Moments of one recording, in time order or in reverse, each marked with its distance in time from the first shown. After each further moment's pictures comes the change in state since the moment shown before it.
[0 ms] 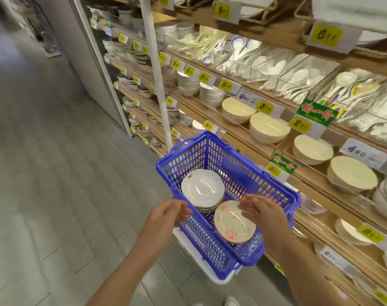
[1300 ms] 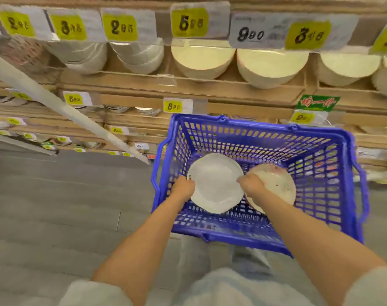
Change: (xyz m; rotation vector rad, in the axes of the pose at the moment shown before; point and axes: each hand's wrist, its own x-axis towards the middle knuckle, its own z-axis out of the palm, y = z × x) left_hand 0.408 -0.095 0.032 1.009 -0.512 -0.397; right_hand 0.247 0.158 0.105 -0.396 0.476 0.714
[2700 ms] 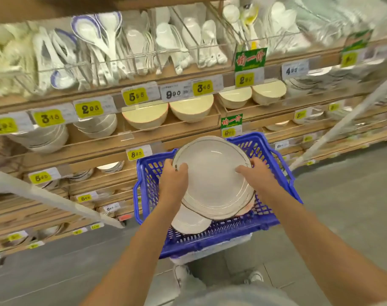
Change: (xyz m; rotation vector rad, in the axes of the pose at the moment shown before) left_hand -0.147 0.086 -0.057 -0.299 0.014 0.629; right_hand -0.185 -0.015 -0.099 0.591 0.392 -0.238
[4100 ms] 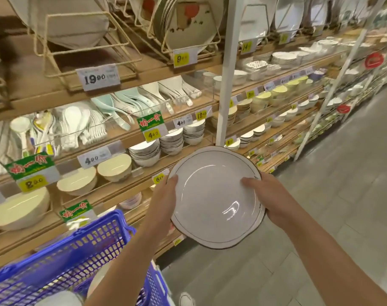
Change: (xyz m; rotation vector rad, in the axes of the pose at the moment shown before) left_hand -0.159 0.192 0.388 -0.086 -0.459 0.080; right_hand 0.009 0.030 -0.473 0.380 0.233 -0.122
